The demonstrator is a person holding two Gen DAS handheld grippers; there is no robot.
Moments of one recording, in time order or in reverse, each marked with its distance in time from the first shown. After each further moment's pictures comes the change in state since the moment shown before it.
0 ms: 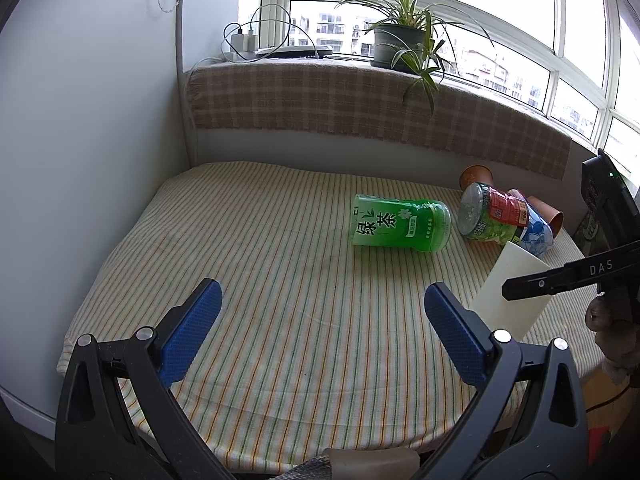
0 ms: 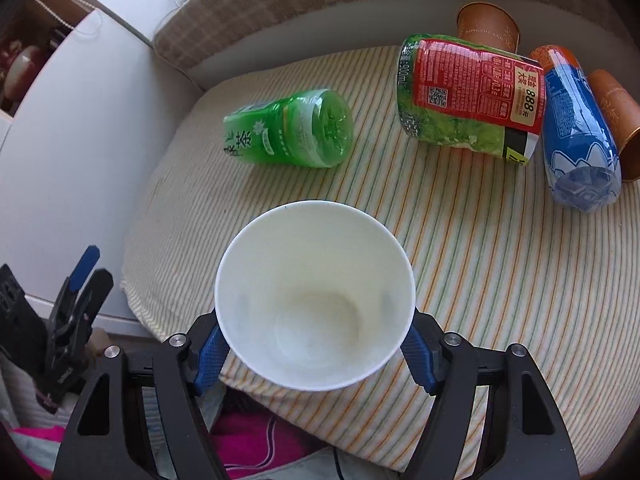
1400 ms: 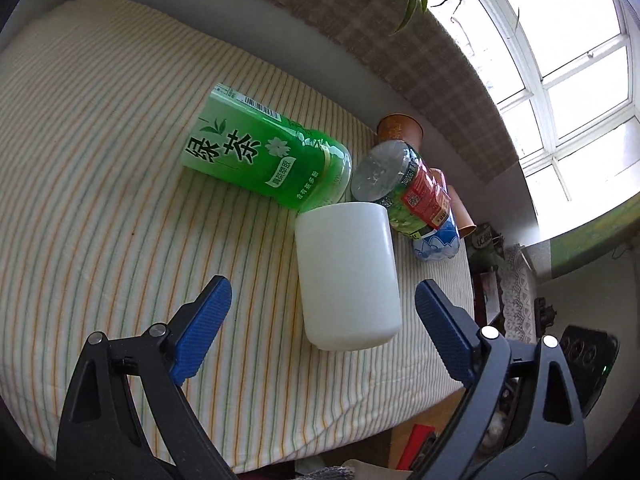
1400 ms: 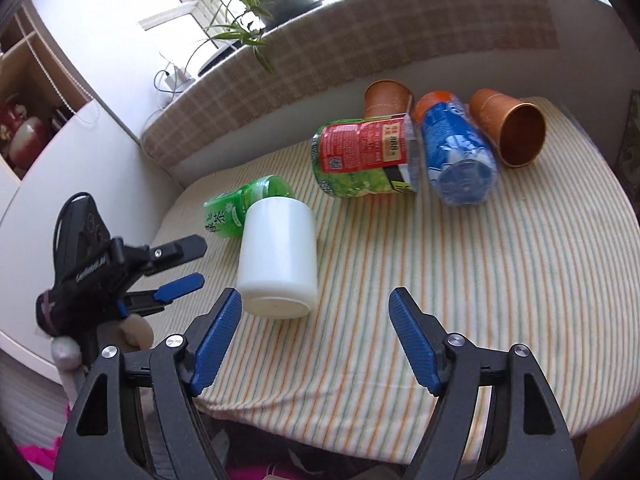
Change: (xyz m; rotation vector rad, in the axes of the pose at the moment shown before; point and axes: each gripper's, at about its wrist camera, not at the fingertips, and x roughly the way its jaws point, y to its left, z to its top) left arm 0.121 -0.047 0.031 -0.366 0.492 -0.492; right arm -0.079 -0.017 -0.064 0.131 -0.385 -0.093
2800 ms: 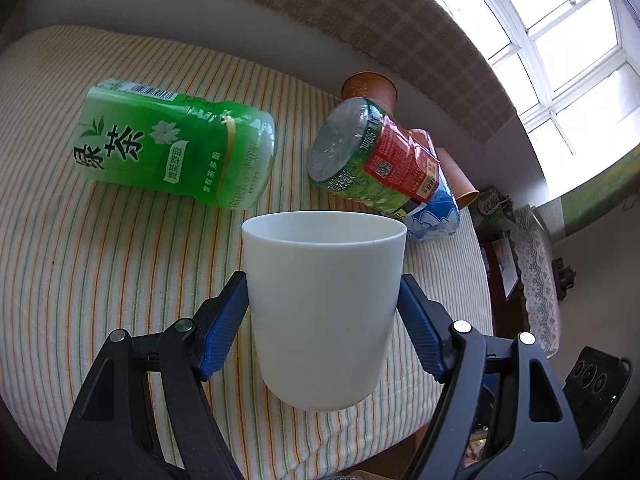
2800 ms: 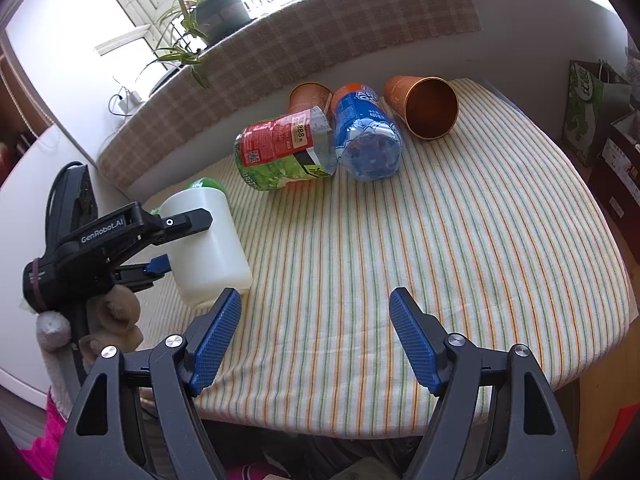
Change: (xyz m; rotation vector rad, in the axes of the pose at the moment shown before) left arm 0.048 -0.051 -0.010 0.195 0.035 0.053; right arm -0.021 -0.037 -0.028 0.098 -0.054 -0.138
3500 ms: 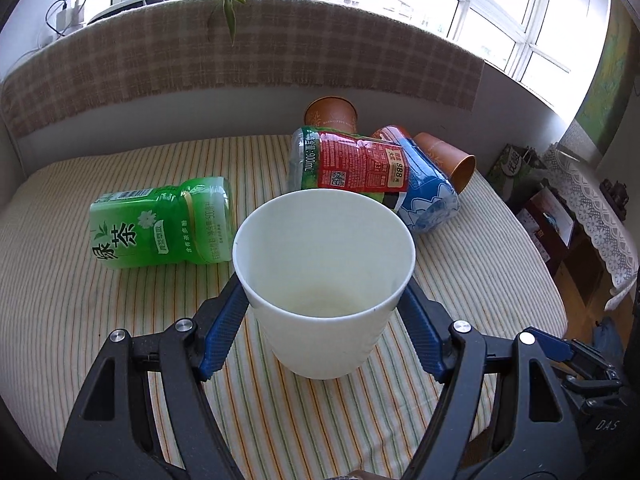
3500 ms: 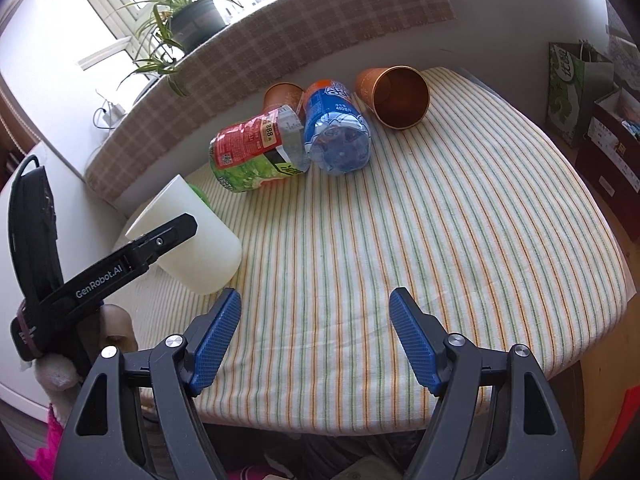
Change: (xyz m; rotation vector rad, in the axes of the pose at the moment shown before) left arm -0.008 -0.052 -0.027 0.359 -0.169 0.198; right arm -0.002 -0.020 -0.003 0.064 -0.005 -0.023
